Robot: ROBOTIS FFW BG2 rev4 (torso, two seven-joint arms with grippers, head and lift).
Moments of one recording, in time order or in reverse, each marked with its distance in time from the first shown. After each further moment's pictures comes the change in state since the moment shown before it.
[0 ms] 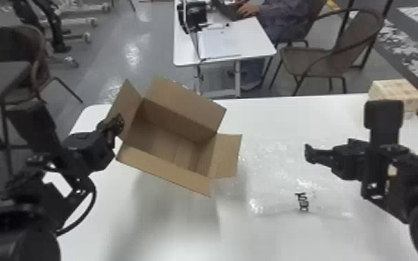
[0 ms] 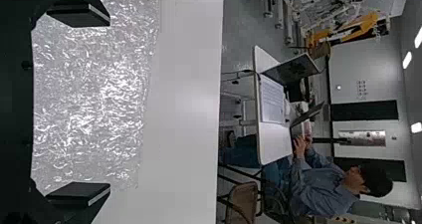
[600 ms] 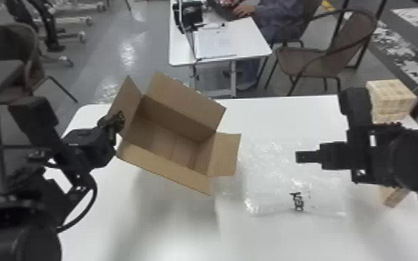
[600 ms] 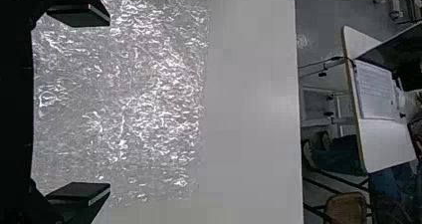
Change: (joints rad) left arm -0.014 0.000 -0.033 0.002 -0.028 0.001 0.011; right arm -0.267 0.035 0.004 0.154 -0.013 0.507 -0.002
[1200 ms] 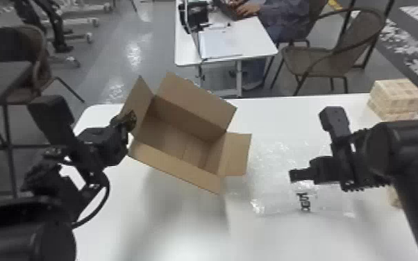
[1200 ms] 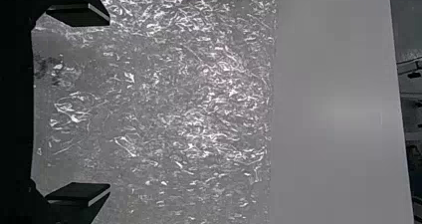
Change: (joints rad) left arm -0.011 0.002 -0.027 0.012 -0.012 -0.002 0.009; right arm -0.119 0.016 0.075 0.280 -0.005 0.072 -0.002
